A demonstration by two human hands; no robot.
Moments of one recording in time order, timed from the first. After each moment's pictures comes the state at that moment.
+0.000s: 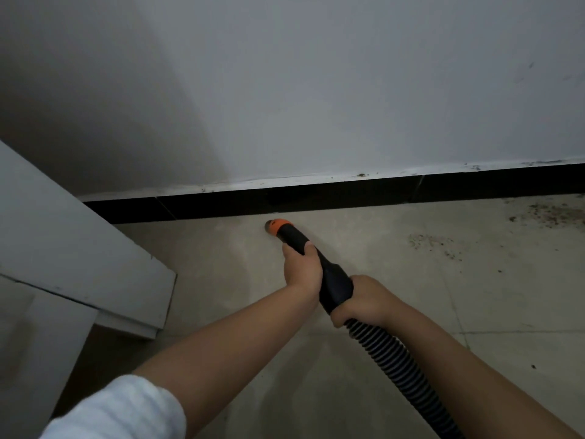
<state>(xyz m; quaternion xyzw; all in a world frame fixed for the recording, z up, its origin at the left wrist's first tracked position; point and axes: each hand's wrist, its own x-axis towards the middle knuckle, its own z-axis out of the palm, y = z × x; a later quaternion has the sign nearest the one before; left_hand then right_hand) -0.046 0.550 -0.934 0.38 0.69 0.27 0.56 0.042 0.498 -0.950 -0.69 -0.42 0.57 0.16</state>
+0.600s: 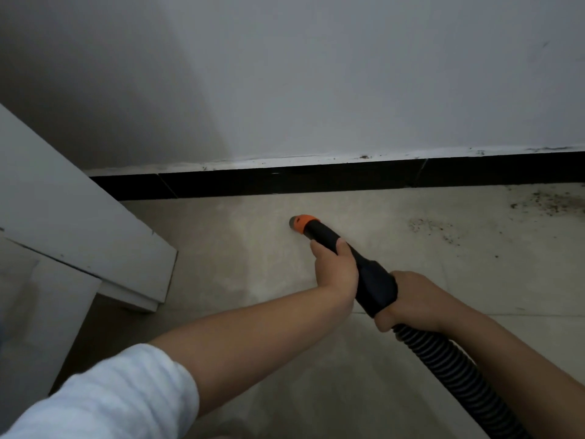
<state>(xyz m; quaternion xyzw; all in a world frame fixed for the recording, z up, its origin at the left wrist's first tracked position) -0.021 0.503 -0.925 0.39 0.66 0.25 0.59 0.079 0.451 -0.927 -0.71 -0.46 0.52 0.10</state>
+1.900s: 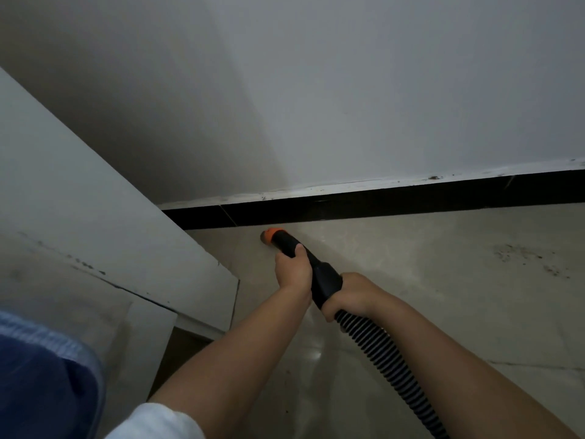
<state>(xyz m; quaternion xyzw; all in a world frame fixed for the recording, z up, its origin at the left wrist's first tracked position) -0.138 0.609 -0.945 0.33 0.75 0.34 0.47 -0.046 0.571 -0.969 -0.61 -0.43 0.64 0.17</state>
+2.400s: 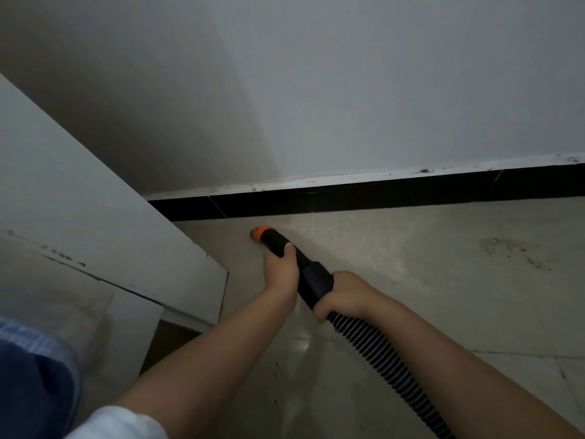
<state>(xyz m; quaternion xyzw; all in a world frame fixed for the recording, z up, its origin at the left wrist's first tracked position) -0.146 0.598 -0.950 0.34 0.73 0.34 0.48 -0.046 0.560 -0.966 -0.62 -0.45 0.63 0.14</state>
